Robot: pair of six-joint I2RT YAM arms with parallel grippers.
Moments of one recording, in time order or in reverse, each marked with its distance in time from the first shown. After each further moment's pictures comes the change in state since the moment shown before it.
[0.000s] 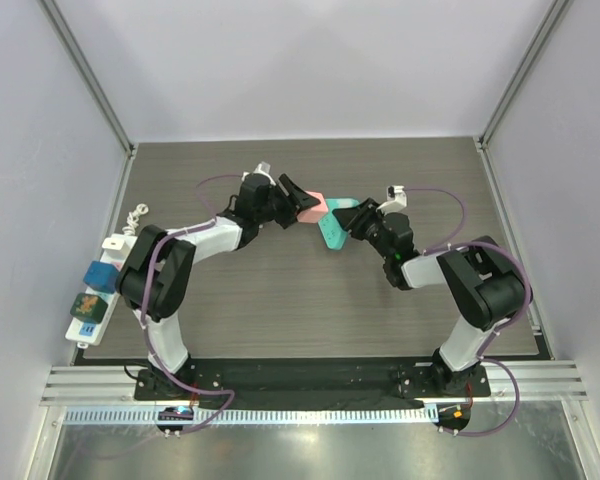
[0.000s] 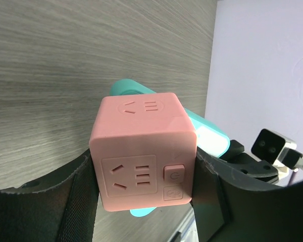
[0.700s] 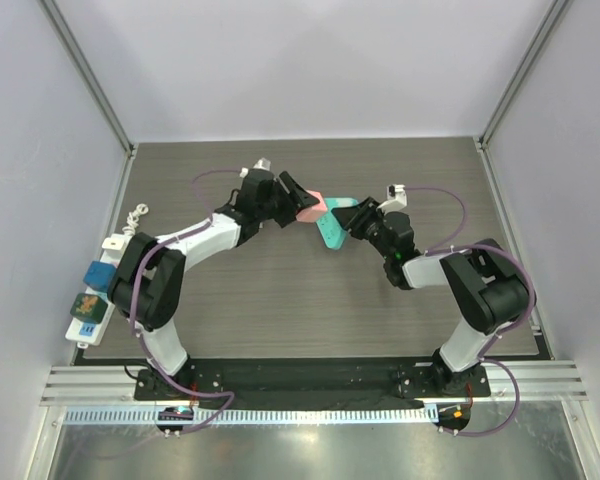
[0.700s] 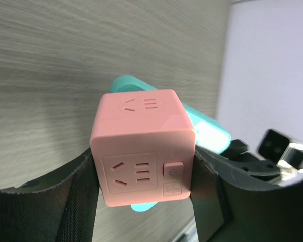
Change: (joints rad) left arm -0.042 -0.066 0.079 -0.249 -0.117 0.061; right arm 0.003 -0.022 -0.003 -0.029 -0.023 0.024
